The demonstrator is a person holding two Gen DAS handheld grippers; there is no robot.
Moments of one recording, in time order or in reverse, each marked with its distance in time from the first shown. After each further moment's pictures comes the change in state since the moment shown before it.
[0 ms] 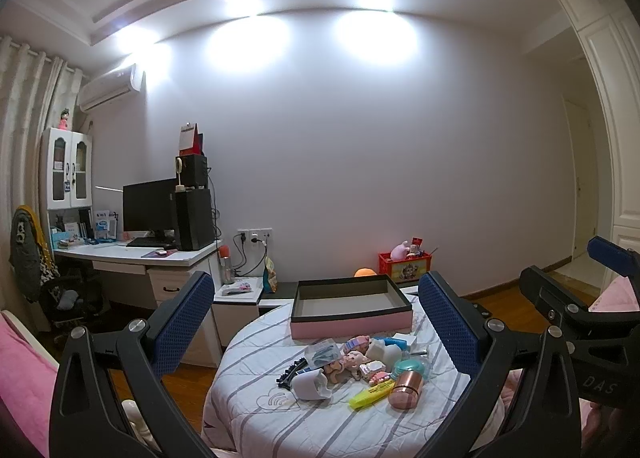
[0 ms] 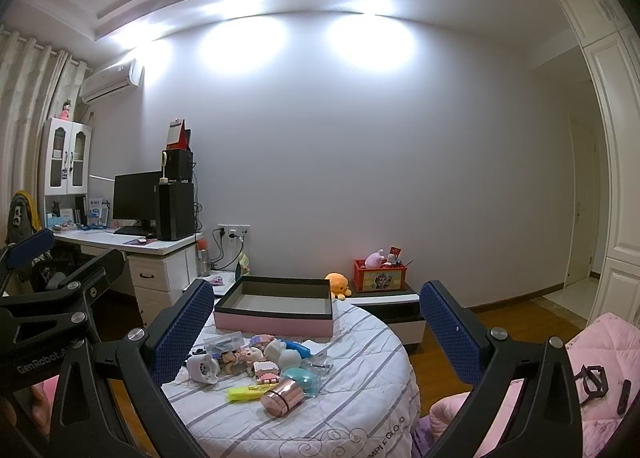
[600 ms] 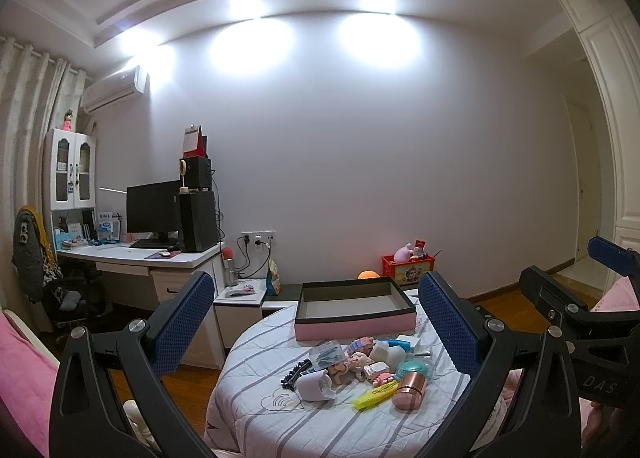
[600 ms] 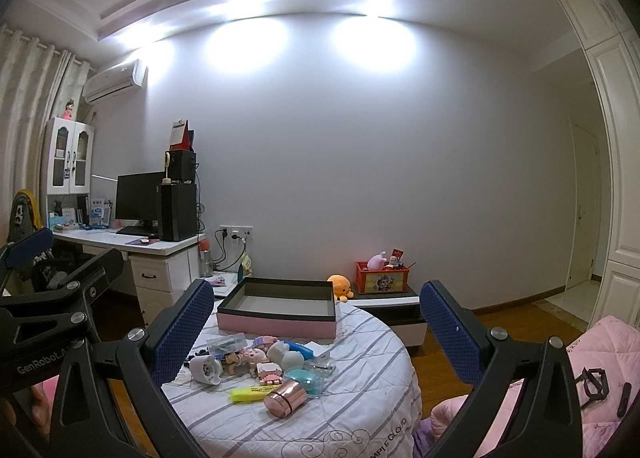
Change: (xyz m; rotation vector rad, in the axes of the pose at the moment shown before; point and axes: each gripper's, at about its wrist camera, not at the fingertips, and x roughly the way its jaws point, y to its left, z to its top) left arm -0.003 0.002 0.001 0.000 -0.011 0.012; right arm 0.001 0.003 0.002 -0.005 -0.003 0.011
